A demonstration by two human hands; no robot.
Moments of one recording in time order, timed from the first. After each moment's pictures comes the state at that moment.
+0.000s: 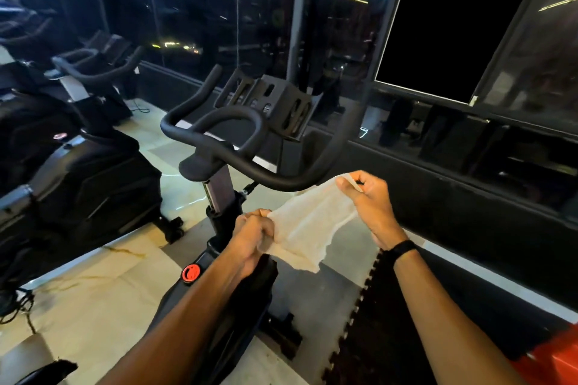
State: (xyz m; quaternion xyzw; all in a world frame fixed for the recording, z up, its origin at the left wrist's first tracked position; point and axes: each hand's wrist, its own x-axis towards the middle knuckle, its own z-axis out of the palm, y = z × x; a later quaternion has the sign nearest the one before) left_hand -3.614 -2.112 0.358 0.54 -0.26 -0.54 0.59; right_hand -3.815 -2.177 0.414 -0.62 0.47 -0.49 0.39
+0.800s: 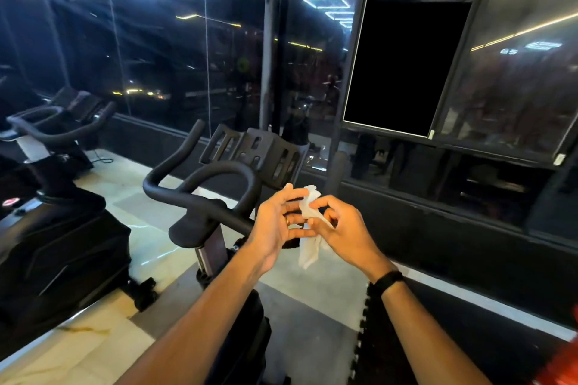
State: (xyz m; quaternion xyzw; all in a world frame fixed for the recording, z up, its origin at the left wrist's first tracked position) left_hand -3.603 -2.169 0.452 0.35 -0.43 -0.60 0.58; right_hand -3.765 -2.187 0.446 -0.76 0.44 -0.42 0.23
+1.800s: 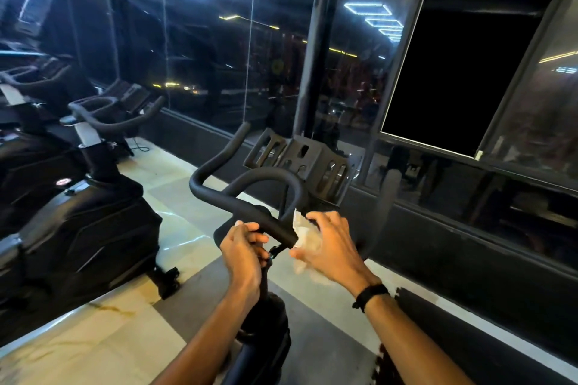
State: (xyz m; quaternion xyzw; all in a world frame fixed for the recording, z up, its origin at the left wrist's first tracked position) left_hand -3.517 -2.172 0.401 0.45 -0.17 -0.38 0.79; right_hand -3.662 -2.217 0.427 -0.80 0.53 -0.24 0.12
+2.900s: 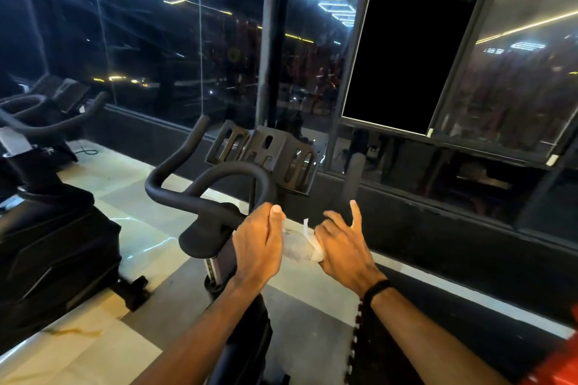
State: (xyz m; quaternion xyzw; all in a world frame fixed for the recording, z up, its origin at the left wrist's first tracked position) left_hand -3.552 -2.199 0.396 0.49 -0.59 -0.08 0.64; right_hand -3.733 -2.229 0.391 -0.82 0.50 -0.08 -0.27
